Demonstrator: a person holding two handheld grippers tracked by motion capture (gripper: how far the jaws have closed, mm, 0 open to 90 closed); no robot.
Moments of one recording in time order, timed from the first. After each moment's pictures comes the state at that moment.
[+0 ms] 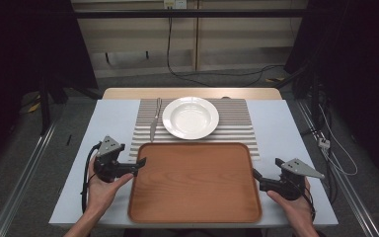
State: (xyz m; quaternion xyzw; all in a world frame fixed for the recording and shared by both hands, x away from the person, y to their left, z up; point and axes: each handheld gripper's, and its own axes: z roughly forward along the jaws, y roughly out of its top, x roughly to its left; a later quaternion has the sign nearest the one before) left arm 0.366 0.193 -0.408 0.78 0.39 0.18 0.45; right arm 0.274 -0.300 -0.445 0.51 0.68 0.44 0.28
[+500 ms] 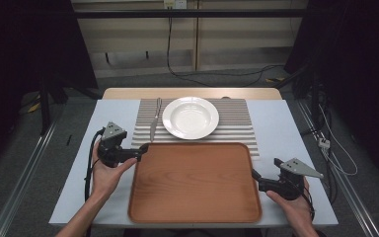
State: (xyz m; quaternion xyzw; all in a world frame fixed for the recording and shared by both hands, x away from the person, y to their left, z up) left arm 0.397 0.182 -0.389 0.78 0.39 0.20 0.45; right arm 0.276 -0.299 -0.446 0.50 0.69 0.44 0.28
